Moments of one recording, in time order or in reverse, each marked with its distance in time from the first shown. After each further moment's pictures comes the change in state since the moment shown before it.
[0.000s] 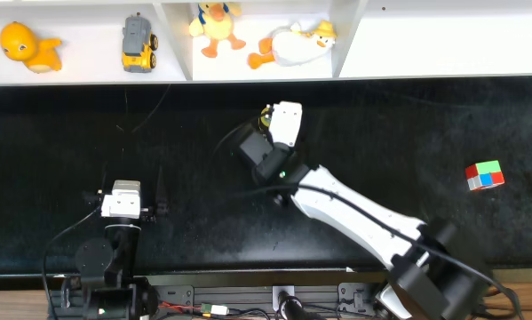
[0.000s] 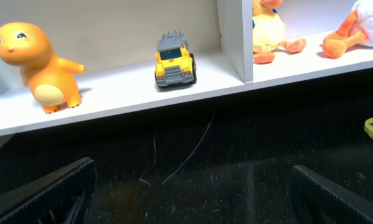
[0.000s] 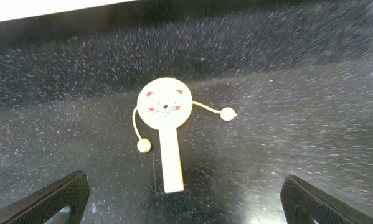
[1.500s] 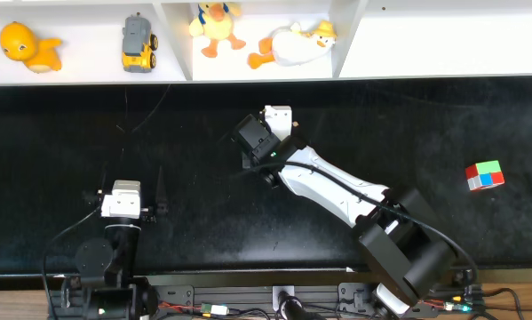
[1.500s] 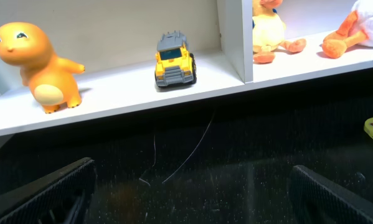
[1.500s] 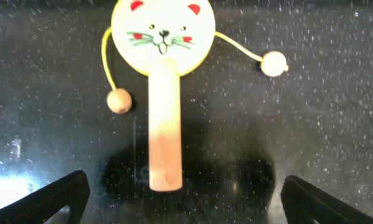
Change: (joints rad) left arm 0.000 0.000 0.000 0.000 0.000 0.000; right arm -0.064 0.180 0.065 -0.053 -0.203 -0.143
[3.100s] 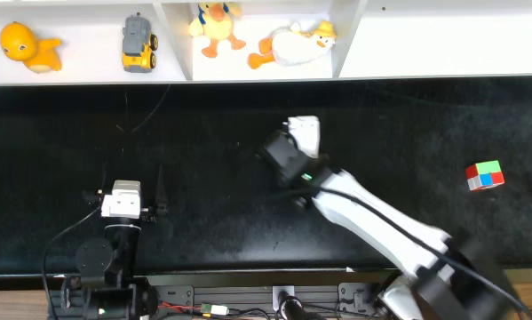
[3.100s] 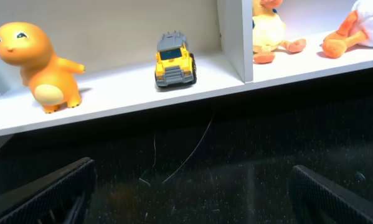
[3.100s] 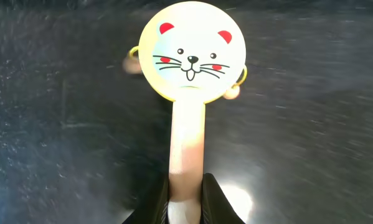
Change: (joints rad) left arm 0.000 0.000 0.000 0.000 0.000 0.000; right arm -0.026 -0.304 -0.218 -0.052 0.070 -0.040
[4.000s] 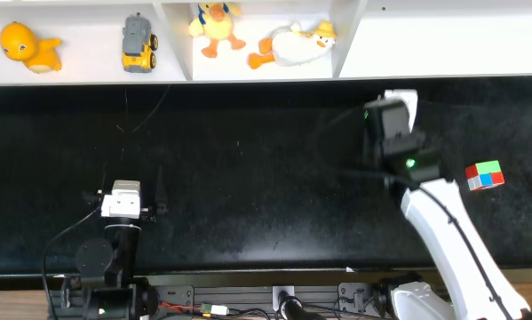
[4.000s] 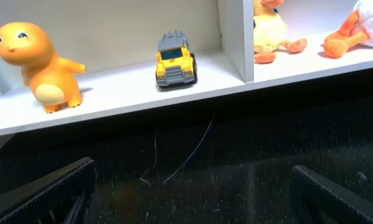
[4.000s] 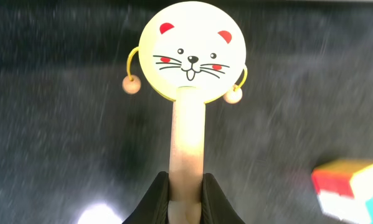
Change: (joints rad) left arm 0.000 0.000 0.000 0.000 -0.003 0.000; right arm -0.523 -0.255 0.021 -0.114 0.003 -0.489
